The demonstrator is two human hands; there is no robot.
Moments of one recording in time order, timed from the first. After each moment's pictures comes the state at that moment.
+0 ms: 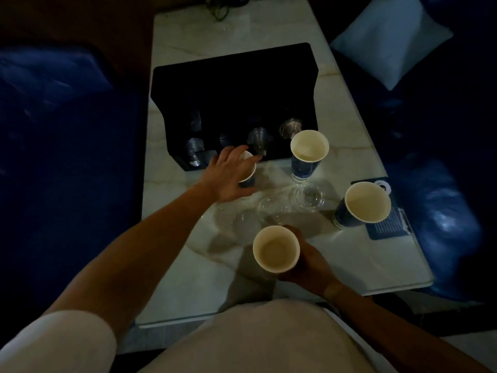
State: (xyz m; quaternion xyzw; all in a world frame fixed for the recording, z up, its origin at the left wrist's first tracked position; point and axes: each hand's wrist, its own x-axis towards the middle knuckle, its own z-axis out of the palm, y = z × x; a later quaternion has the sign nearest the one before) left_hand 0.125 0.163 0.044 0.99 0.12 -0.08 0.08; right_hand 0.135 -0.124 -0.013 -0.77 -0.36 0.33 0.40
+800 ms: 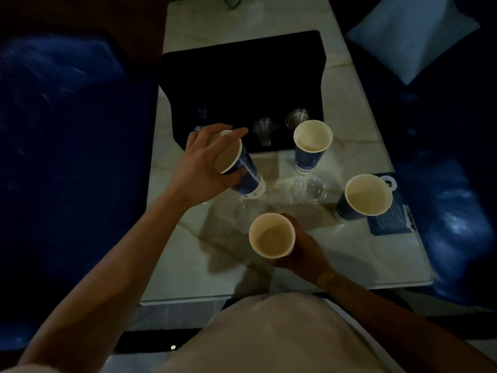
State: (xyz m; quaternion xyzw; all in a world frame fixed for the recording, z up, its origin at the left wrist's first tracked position) left_hand 0.065 0.125 0.128 0.95 0.19 0.13 0.20; right_hand 0.138 -0.123 -0.025 -0.76 -0.37 0.34 0.40
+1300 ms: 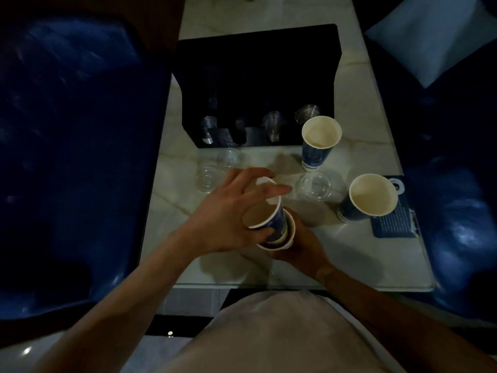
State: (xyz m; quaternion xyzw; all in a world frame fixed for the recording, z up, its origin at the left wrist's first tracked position) left_hand 0.029 0.040 0.135 0.98 0.09 0.02 0.19; right_hand 0.142 -0.114 -0.028 -0.77 -0.40 0.34 0.37
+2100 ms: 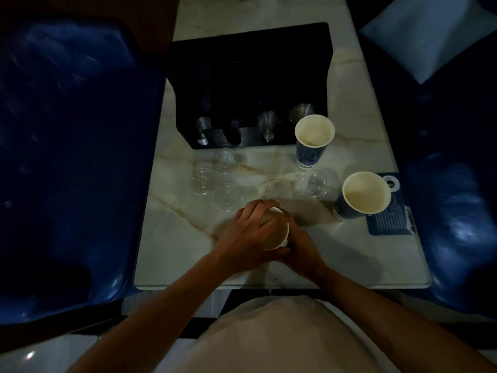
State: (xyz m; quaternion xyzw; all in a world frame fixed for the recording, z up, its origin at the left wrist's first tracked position) left_hand 0.036 0.000 0.025 0.98 0.10 0.05 0.14; right_hand 0.139 -0.129 -0.017 -0.73 -0.39 0.34 0.44
